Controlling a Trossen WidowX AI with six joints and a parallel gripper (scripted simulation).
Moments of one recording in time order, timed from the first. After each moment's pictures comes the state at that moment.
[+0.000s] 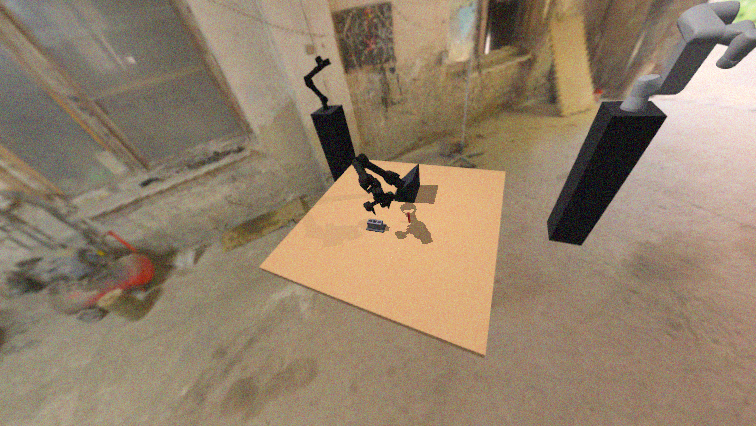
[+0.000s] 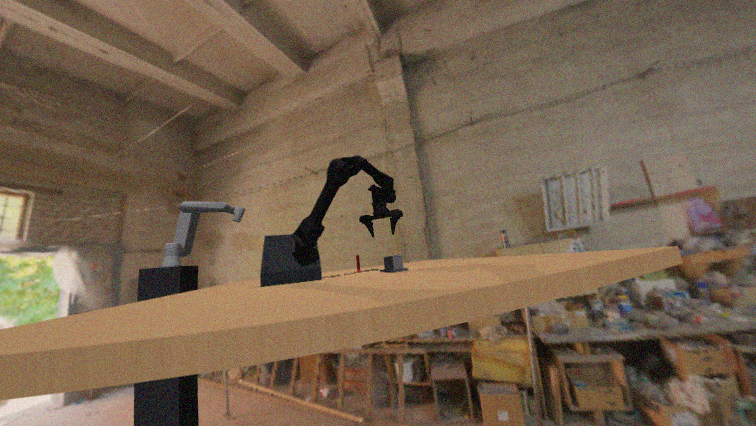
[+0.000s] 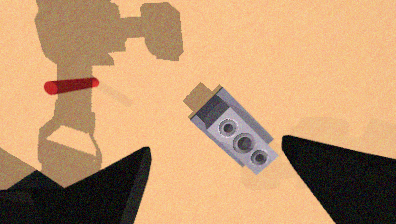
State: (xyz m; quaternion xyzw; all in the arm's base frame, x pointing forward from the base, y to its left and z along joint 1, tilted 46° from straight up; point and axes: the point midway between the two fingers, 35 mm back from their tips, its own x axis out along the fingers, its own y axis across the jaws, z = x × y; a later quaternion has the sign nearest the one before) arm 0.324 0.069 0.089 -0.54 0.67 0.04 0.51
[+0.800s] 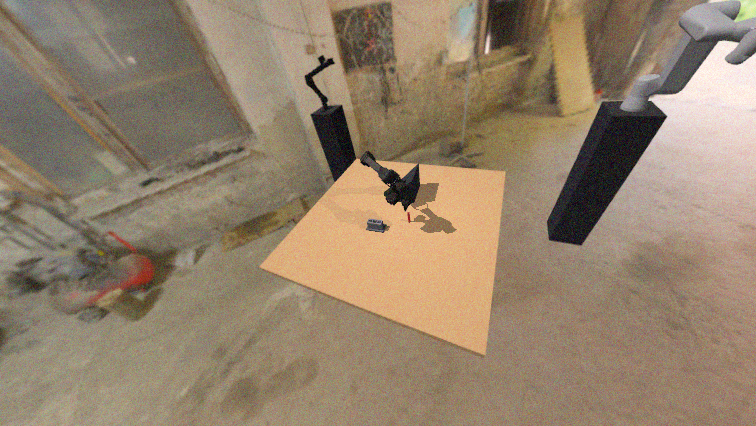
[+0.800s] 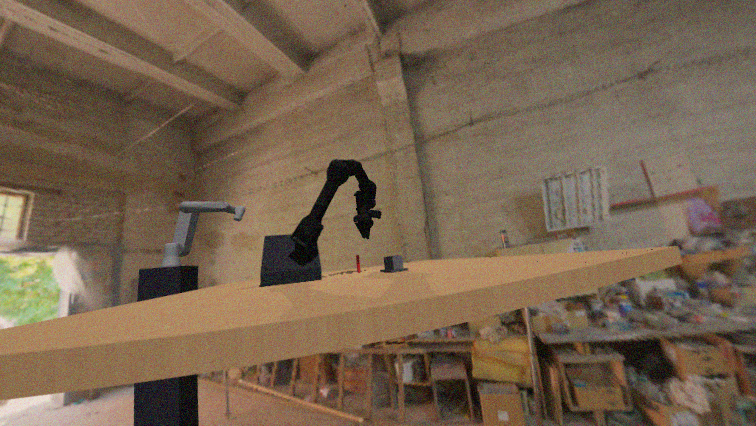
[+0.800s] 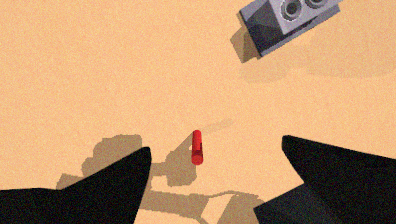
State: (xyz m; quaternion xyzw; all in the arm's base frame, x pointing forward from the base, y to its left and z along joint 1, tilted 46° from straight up) arm 0.272 0.137 0.019 -0.12 0.55 -0.37 0.73
